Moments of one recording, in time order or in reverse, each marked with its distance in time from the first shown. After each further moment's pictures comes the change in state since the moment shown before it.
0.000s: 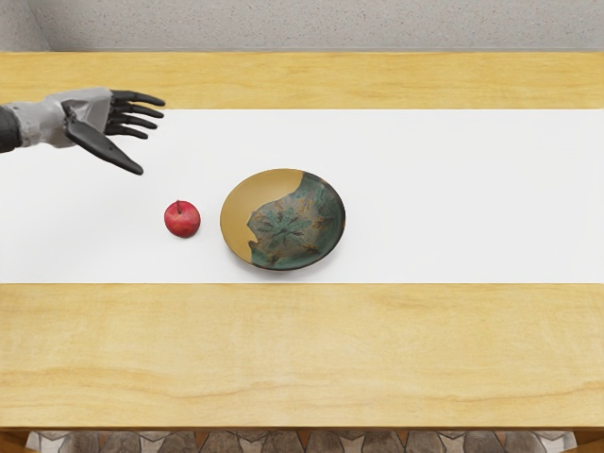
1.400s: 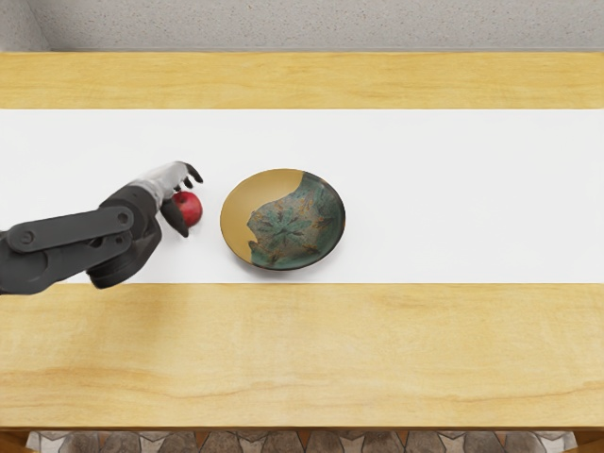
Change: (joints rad) left arm -0.009 -0.227 0.358 -0.499 0.558 0.948 0.641; right arm 0.019 0.000 0.001 -0.048 0.000 0.000 0.008
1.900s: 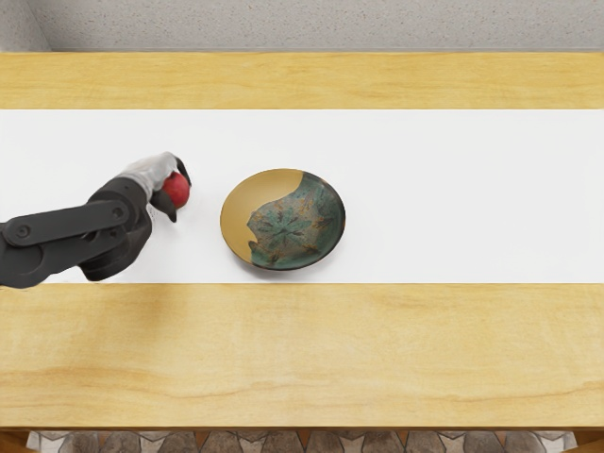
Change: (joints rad) left arm -0.036 0.019 0.039 0.026 0.015 -0.004 -0.002; right arm 0.001 0.000 0.000 -0.012 0.000 0.000 0.000
